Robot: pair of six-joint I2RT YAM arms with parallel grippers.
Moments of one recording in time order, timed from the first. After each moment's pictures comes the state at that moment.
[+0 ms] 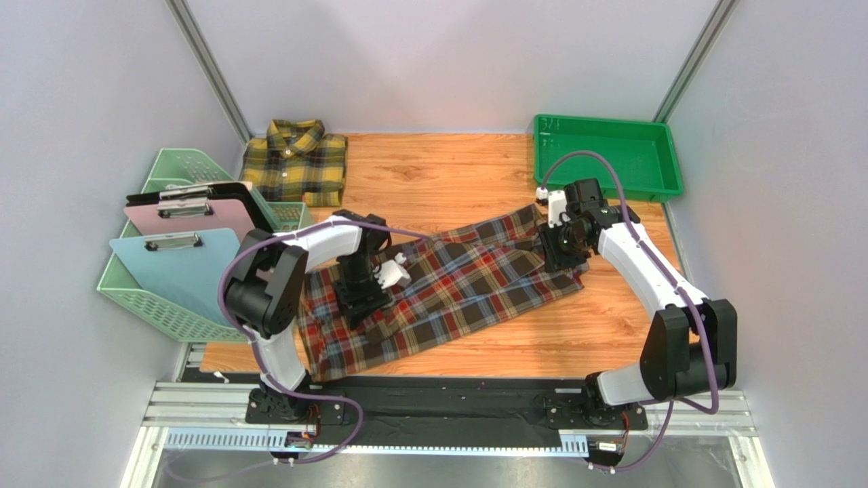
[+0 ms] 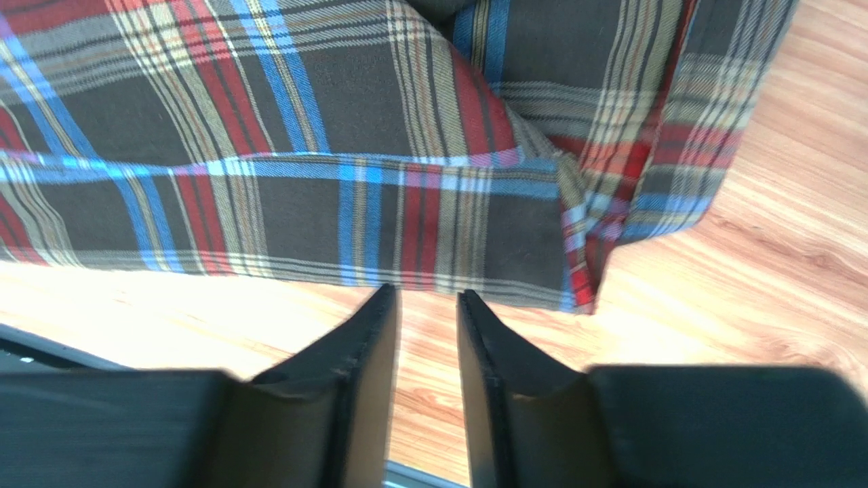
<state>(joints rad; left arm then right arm) -0.45 1.82 1.12 -1.09 0.09 0.62 0.18 1.42 1.08 -0.83 -0.17 -0.15</state>
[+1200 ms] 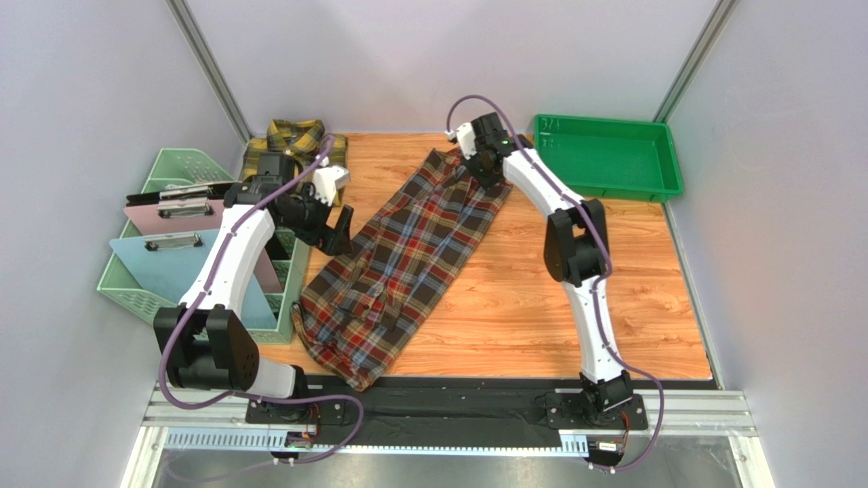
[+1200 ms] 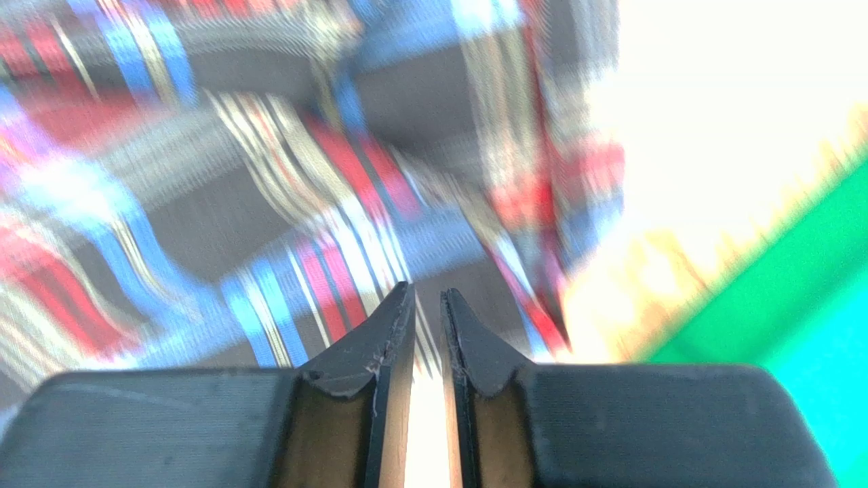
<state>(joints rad) -0.04 1.42 1.29 -0.97 0.51 0.44 0.39 2.42 2.23 -0.76 0.04 -0.38</state>
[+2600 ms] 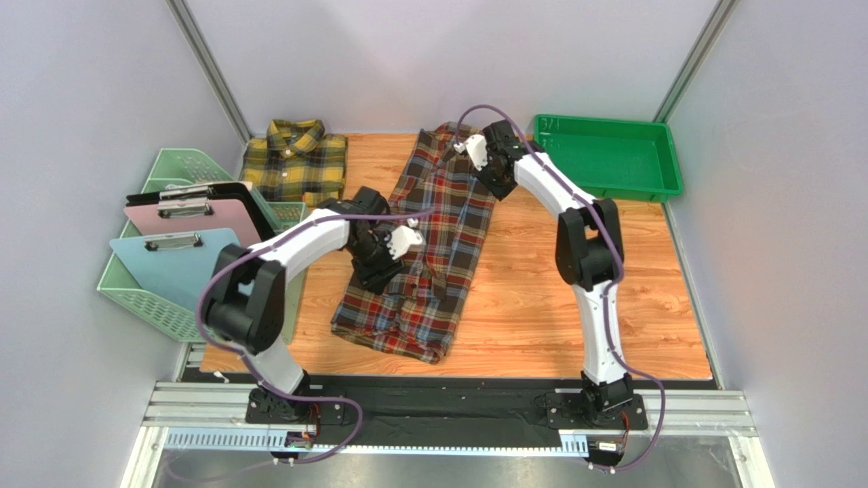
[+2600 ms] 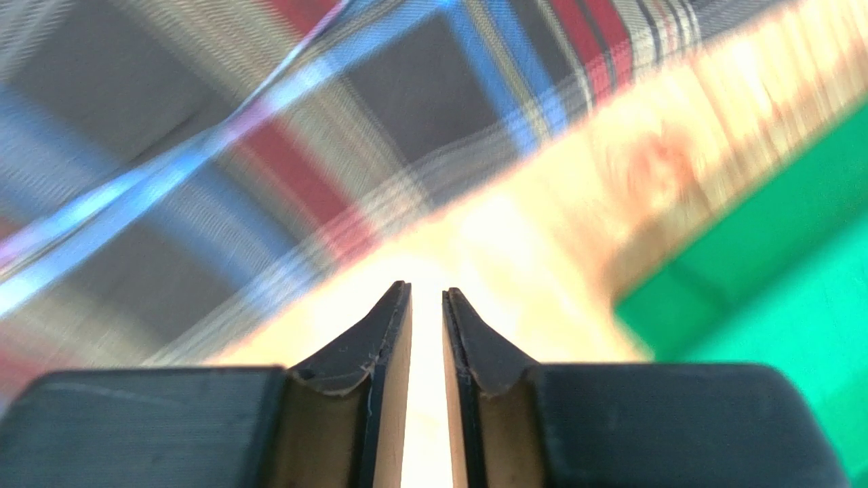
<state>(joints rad) -0.42 1.64 1.16 -0.89 0.35 0.69 0.36 2.34 2.06 -0.75 0.05 -0.48</state>
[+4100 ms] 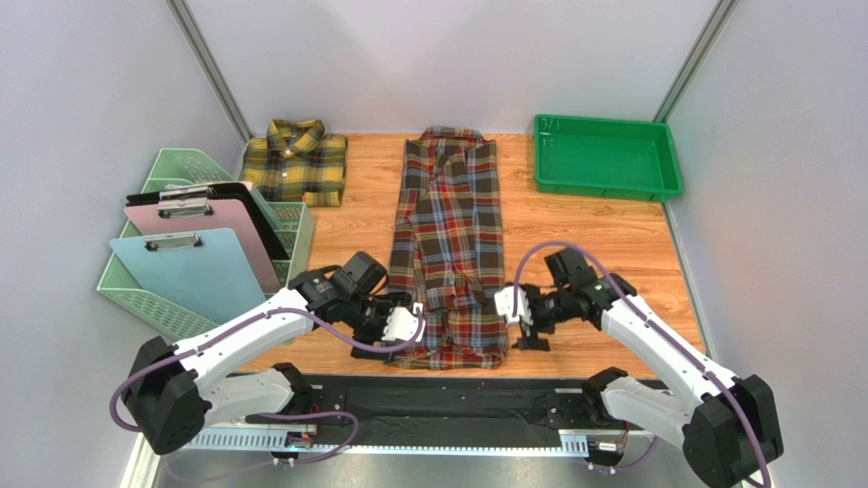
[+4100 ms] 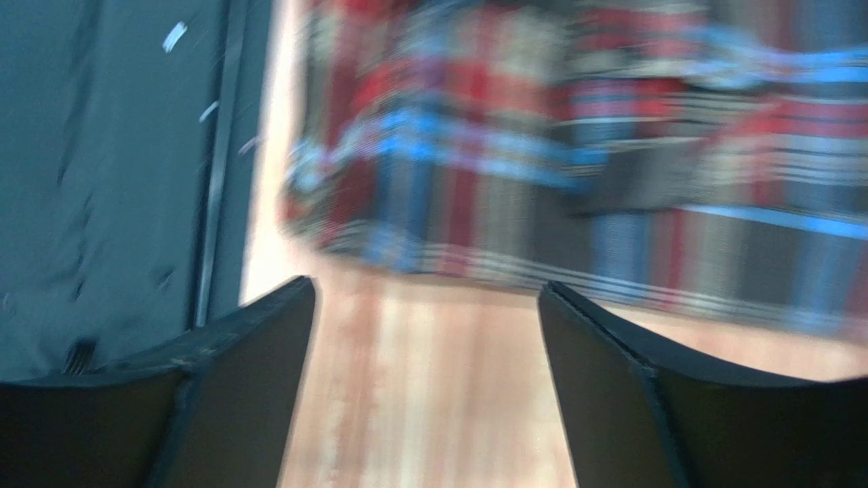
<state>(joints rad) -0.77 1.10 0.78 -0.79 0.49 0.92 0.43 1.03 0.71 -0.75 -0.75 -1.11</state>
